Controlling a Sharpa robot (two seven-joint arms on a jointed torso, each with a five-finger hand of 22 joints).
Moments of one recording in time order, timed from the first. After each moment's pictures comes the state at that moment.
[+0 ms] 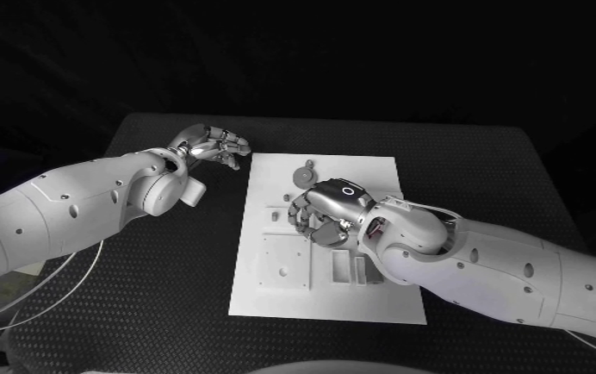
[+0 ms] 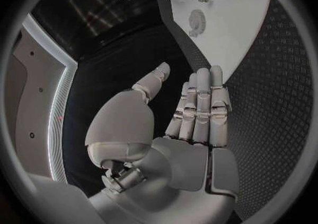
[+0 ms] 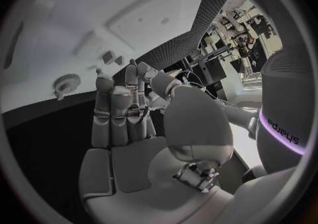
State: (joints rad) left arm 1.24 -0.80 -0.11 1.19 -0.38 -0.19 0.23; left_hand 1.06 -0.11 0.47 -0.28 0.06 0.83 0.19 0.27 0.48 1.12 0.13 0.07 0.25 1.02 0.02 0.86 0.60 0.01 1.11 -0.08 0.07 1.11; right arm 1.03 -0.66 -0.02 1.60 -1.74 -0.37 -0.05; right_hand 1.20 -0.12 0.73 -0.29 0.05 1.05 0.10 0.33 0.68 1.39 0.02 0.14 0.28 1.30 -0.09 1.17 0.80 0.23 1.17 0.00 0.76 1.31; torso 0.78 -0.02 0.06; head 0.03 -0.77
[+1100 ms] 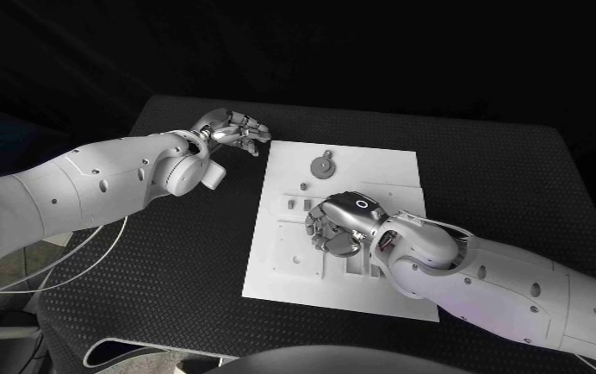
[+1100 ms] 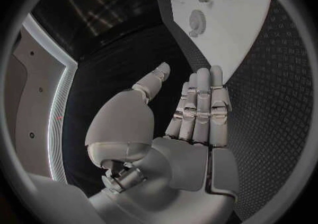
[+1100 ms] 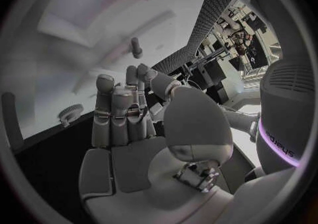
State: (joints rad) left arm 1.24 -0.80 -0.11 1.19 -0.38 -0.19 0.23; left_hand 1.06 -0.11 0.47 -0.28 0.06 0.83 0.19 0.27 0.48 1.12 0.13 0.07 0.25 1.02 0.02 0.86 0.60 0.01 1.11 -0.08 0.07 1.11; right arm 0.97 -0.63 -0.04 1.54 -1.74 -0.38 -0.04; right_hand 1.20 -0.12 0.73 -0.29 0.05 1.05 0.10 0.33 0.70 1.39 0.02 0.14 0.28 1.29 -0.09 1.17 0.80 0.23 1.17 0.00 0.76 1.31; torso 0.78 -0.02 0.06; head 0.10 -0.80
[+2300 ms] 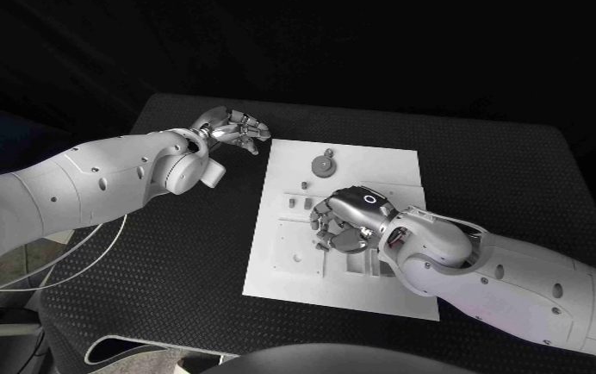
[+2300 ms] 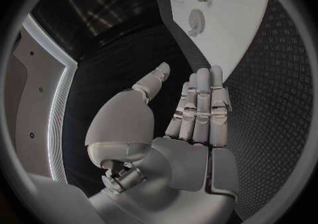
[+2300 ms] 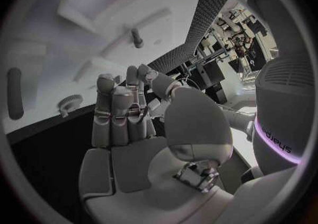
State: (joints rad) left arm 1.24 -0.81 -0.11 1.19 -0.38 -0.19 0.23; left_hand 1.06 -0.11 0.47 -0.28 0.06 0.82 0.19 0.27 0.48 1.12 0.13 0.07 0.25 1.02 0.02 0.86 0.60 0.01 1.11 -0.08 0.07 1.11; right arm 0.99 -0.68 -0.04 1.60 -1.75 -0.37 -0.04; right_hand 1.17 -0.12 0.73 -0.29 0.05 1.03 0.11 0.31 0.70 1.39 0.02 0.14 0.31 1.29 -0.09 1.17 0.80 0.24 1.17 0.00 0.76 1.31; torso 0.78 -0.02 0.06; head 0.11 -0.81
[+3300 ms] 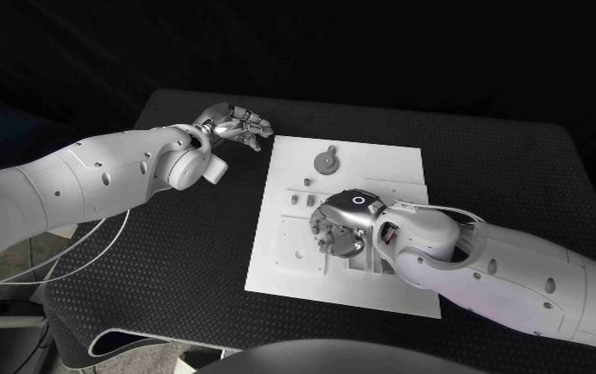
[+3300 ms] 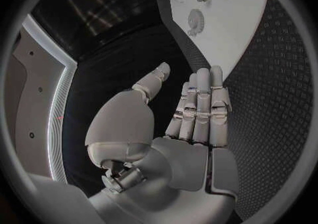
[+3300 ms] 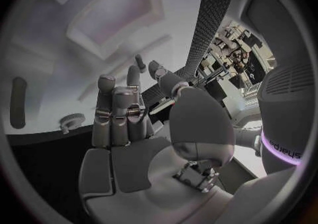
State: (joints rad) left arm 1.24 -0.81 -0.11 1.19 -0.38 -0.19 0.23; left_hand 1.06 -0.11 0.47 -0.28 0.06 0.82 0.19 0.27 0.48 1.12 0.12 0.07 0.25 1.02 0.02 0.86 0.60 0.01 1.11 -0.08 0.07 1.11; right arm 1.02 -0.64 -0.04 1.60 -1.84 -0.12 -0.13; right_hand 1.08 -0.18 0.60 -0.28 0.05 0.94 0.12 0.23 0.66 1.36 0.02 0.21 0.52 1.27 -0.09 1.18 0.80 0.25 1.15 0.00 0.76 1.31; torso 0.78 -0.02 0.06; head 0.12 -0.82
